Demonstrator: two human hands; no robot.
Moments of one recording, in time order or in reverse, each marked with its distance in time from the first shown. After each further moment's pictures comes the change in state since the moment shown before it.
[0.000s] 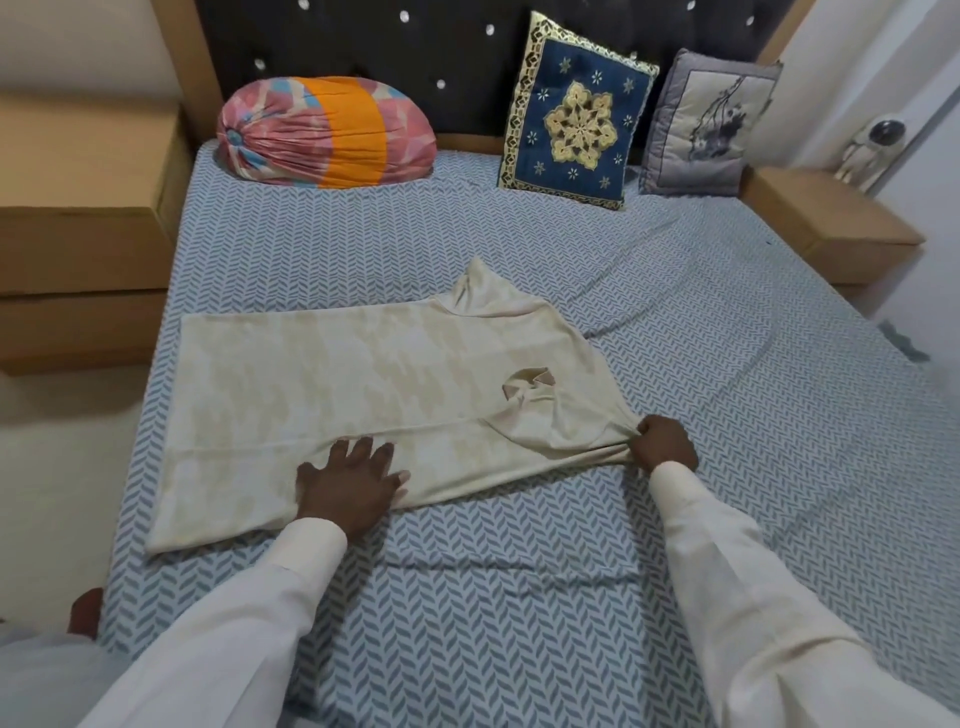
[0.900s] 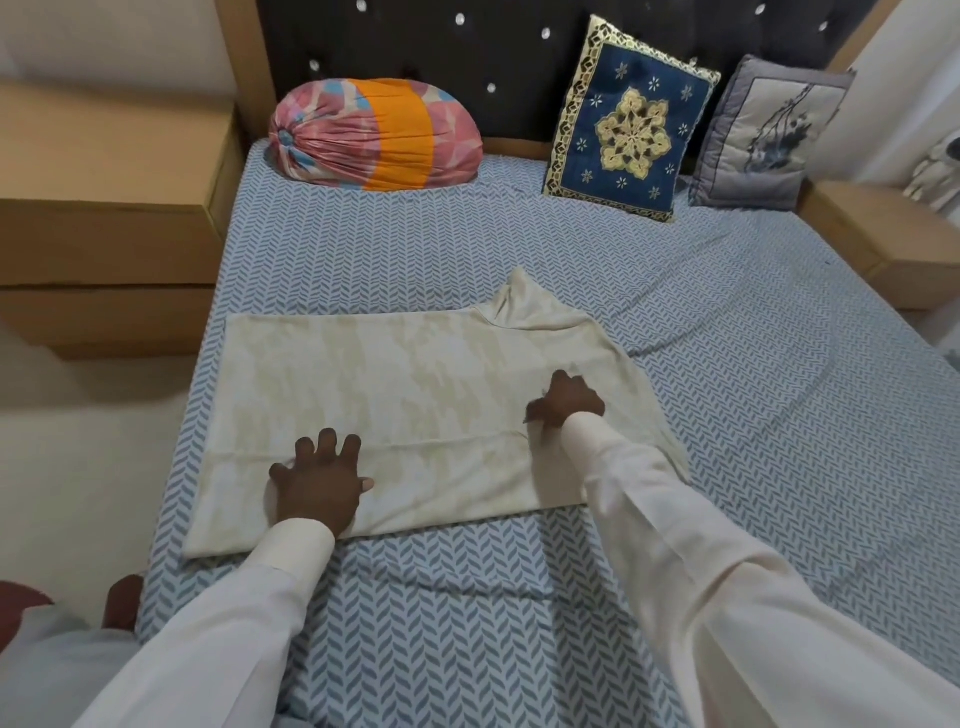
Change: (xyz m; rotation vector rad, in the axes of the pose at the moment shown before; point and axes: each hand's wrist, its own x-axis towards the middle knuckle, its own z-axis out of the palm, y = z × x) left_hand 0.015 -0.063 0.004 0.085 0.184 -0.234; right_hand -0.012 -0.194 0.043 -0.169 -0.175 -0.293
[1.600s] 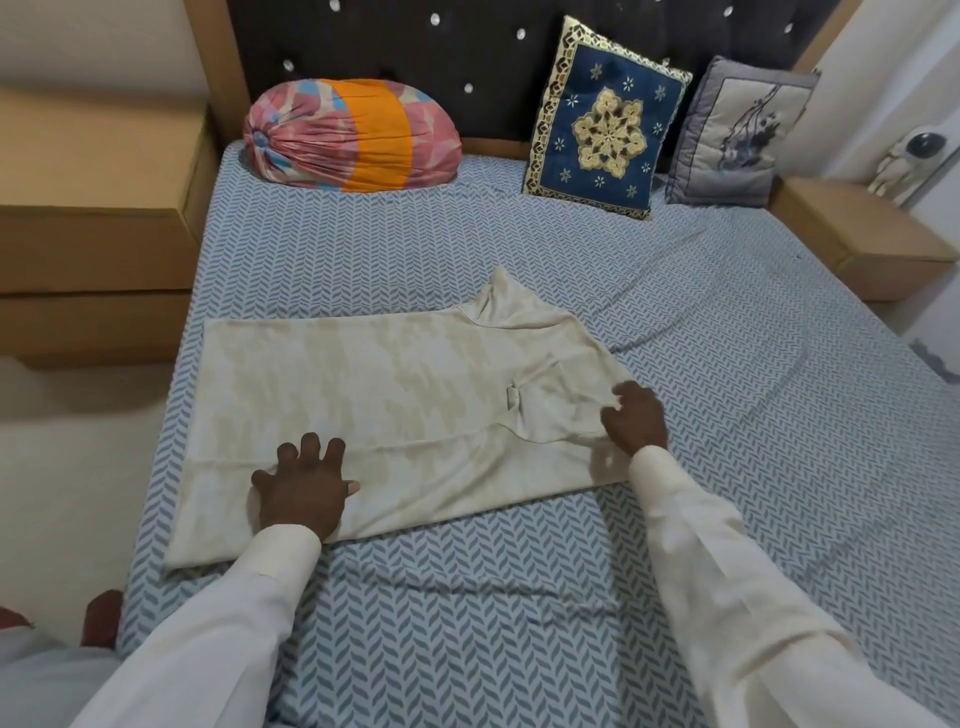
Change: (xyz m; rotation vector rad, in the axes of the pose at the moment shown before) left_hand -0.001 -0.001 0.002 -0.027 -0.006 0.008; right_hand -0.010 0.115 -0.010 0.284 0.269 0.066
